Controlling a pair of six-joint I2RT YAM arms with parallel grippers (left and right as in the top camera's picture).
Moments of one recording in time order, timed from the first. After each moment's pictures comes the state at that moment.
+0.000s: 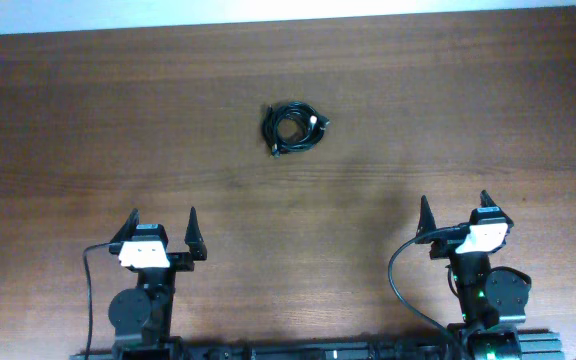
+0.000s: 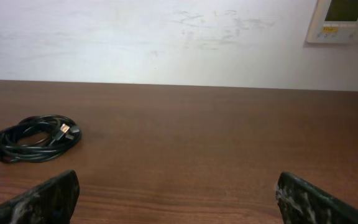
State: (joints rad) left arm 0.02 0.01 0.01 -0.08 0.05 -0.03; right arm -0.02 0.01 0.01 -0.07 -0.05 -0.01
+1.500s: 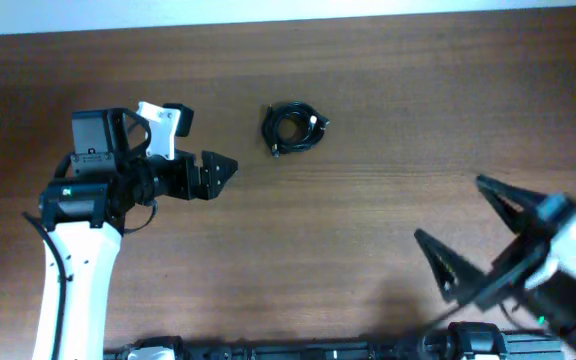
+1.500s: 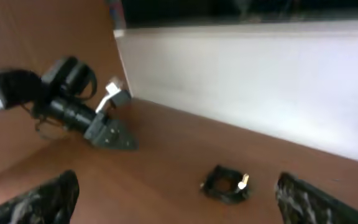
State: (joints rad) left arm 0.03 1.26 1.17 -0.89 0.64 0.06; right arm -0.09 0.53 1.17 -0.75 -0.77 0.07
